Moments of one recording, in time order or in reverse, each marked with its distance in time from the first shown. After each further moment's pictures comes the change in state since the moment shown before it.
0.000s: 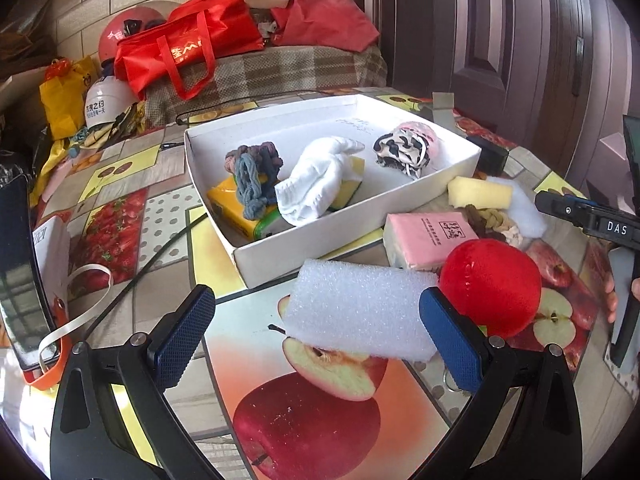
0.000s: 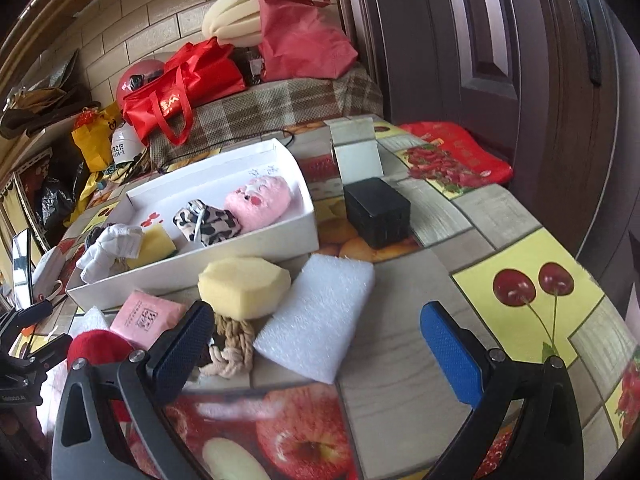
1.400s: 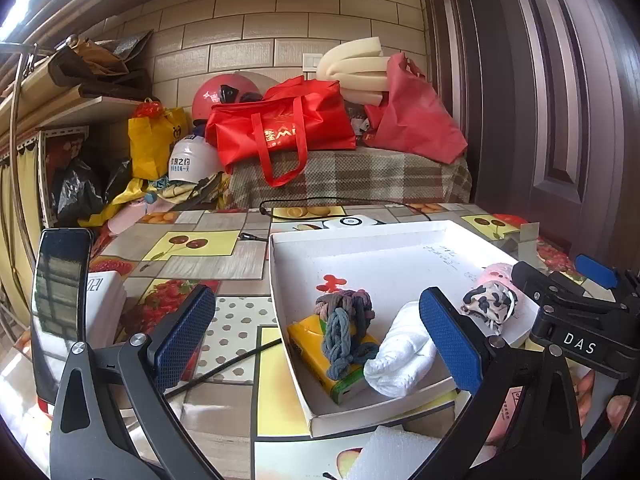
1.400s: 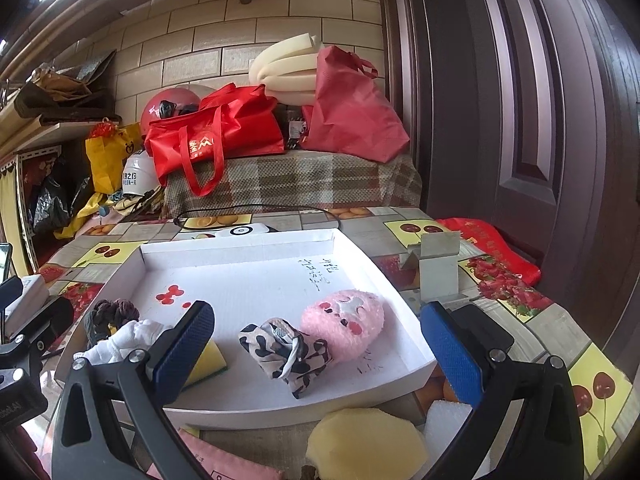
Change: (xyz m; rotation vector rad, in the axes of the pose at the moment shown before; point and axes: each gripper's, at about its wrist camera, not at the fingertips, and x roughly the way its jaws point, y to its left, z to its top) left arm 0.002 0.033 0.043 -0.199 -0.390 0.269; right arm 0.036 0.104 0.045 -0.160 -0.304 -0.052
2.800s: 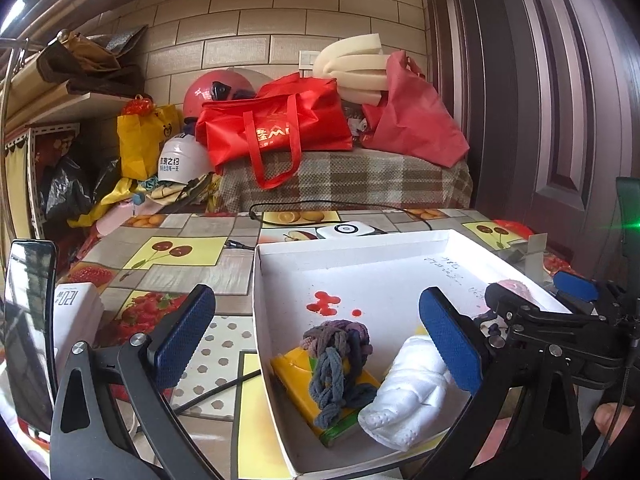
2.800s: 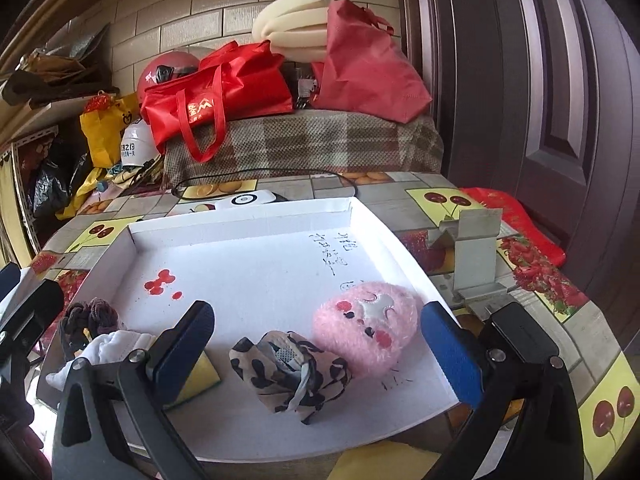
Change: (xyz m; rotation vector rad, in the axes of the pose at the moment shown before) left arm 0.028 -0.006 0.010 -0.004 -0.001 -0.019; right arm 0.044 0.005 0.009 -0.012 0.110 0.043
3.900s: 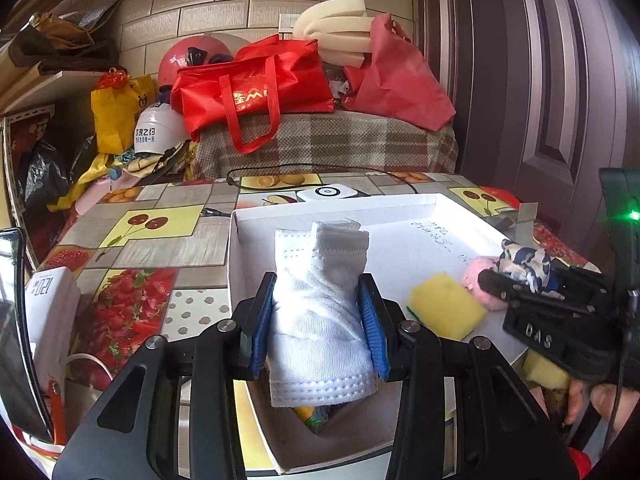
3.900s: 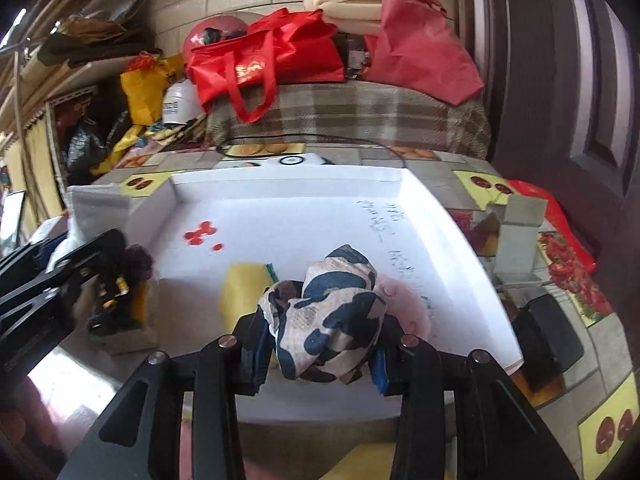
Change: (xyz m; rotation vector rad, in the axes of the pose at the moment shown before) left arm 0.018 -0.003 -0.001 0.024 0.142 -0.068; right arm 0.019 0.007 -0.006 -0.061 0.147 0.036
